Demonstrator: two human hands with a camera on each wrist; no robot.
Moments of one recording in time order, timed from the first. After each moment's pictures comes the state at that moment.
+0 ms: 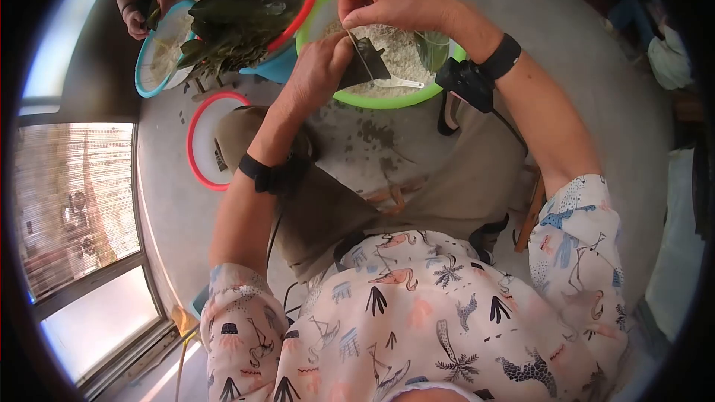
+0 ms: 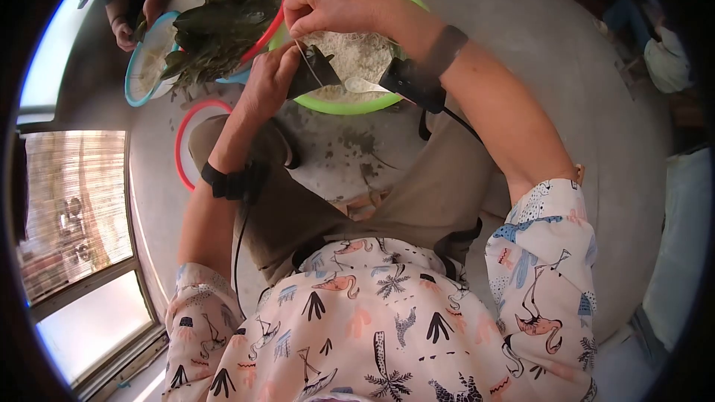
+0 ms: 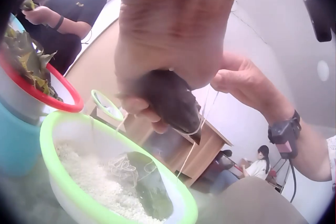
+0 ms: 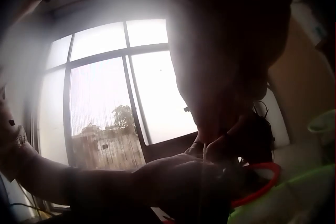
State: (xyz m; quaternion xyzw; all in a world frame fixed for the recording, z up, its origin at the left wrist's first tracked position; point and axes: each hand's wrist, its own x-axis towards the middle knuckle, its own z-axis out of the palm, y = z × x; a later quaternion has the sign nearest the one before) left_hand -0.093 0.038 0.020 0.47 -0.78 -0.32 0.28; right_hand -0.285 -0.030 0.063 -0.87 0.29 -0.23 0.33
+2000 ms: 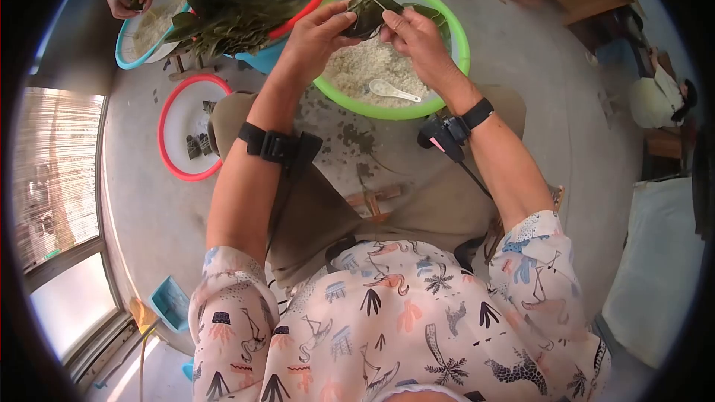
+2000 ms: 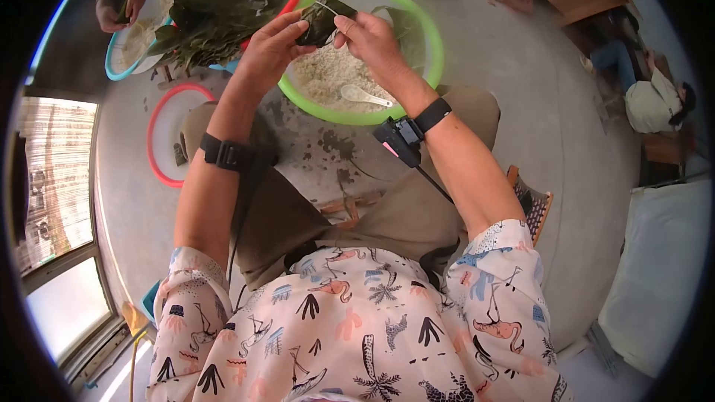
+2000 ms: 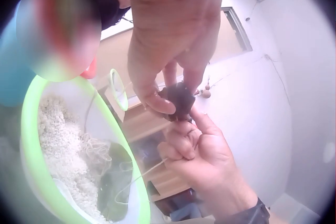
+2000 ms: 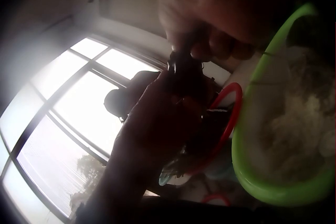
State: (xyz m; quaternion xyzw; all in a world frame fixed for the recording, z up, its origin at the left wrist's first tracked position) left_hand -0.067 -0.018 -0.029 0.33 -0.40 -0.69 0.51; right_hand -0.268 -0.009 -0.011 -0.50 0.38 -0.46 0.63
